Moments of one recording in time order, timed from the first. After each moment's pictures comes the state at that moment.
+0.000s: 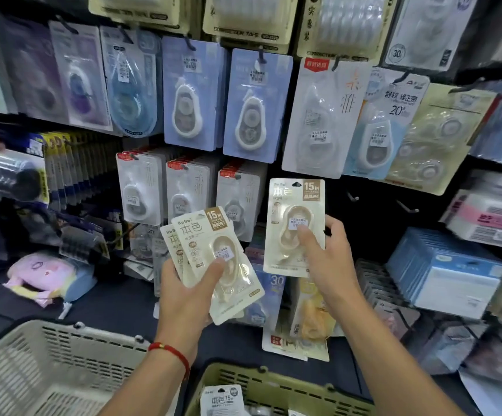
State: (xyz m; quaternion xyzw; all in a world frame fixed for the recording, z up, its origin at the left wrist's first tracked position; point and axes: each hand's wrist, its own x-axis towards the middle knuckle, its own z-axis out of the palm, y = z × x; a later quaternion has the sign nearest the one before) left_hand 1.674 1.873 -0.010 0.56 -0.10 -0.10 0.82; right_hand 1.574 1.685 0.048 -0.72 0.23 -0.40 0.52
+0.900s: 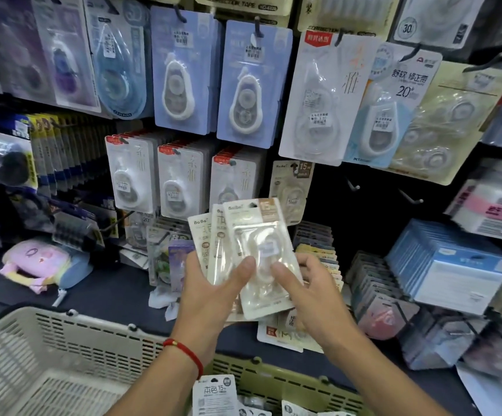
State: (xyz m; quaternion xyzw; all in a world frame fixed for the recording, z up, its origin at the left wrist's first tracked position) left_hand 1.641 1.849 -0.007 0.54 -0.16 -0.15 0.81; right_hand 1.538 1.712 0.011 -0.75 0.18 -0.26 0.58
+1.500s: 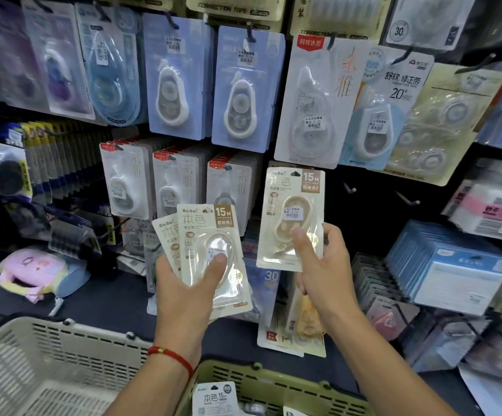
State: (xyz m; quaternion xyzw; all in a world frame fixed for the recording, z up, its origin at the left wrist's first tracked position) left_hand 1.657 1.857 -0.006 0.55 -0.08 -0.07 0.83; right_hand 1.561 1.692 0.034 -0.68 0.20 -0.40 0.57
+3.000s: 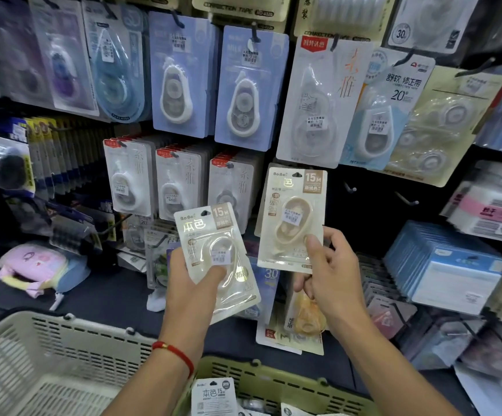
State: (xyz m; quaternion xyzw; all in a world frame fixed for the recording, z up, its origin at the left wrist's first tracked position) left_hand 1.655 1.858 -0.009 0.58 -0.12 -0.11 0.80; right_hand 1.549 1.692 0.033 -0.69 0.20 -0.38 0.58
